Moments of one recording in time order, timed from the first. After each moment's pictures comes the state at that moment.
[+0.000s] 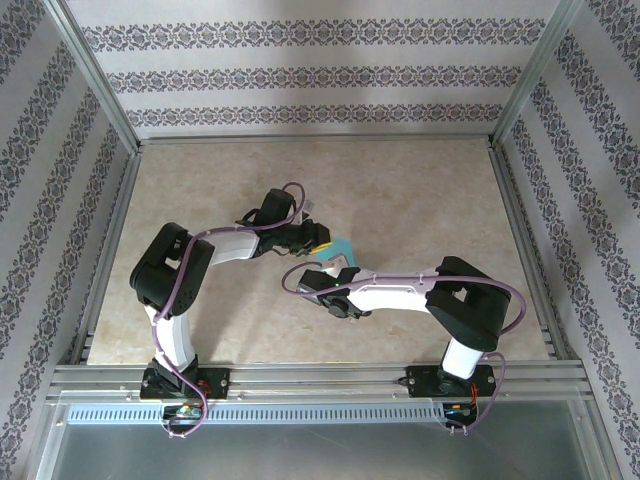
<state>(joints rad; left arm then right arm) -0.48 1.87 1.04 0.12 0.69 -0.93 1.07 1.73 0.95 -0.72 0.56 0.68</state>
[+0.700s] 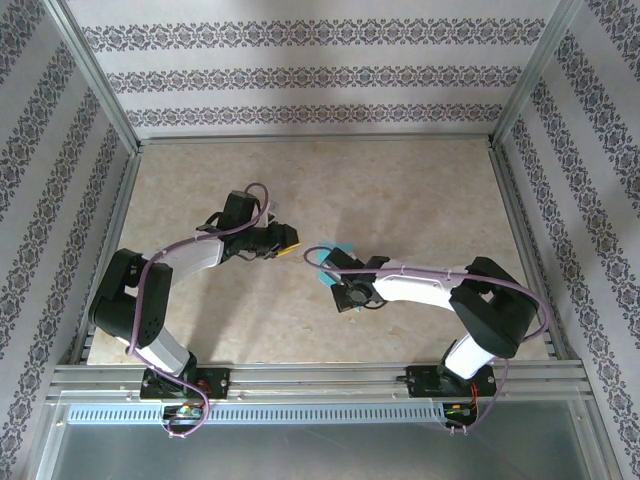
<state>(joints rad) -0.34 1.61 0.87 -0.09 0.68 -0.79 0.87 1.60 0.82 -0.51 0.11 0.56</state>
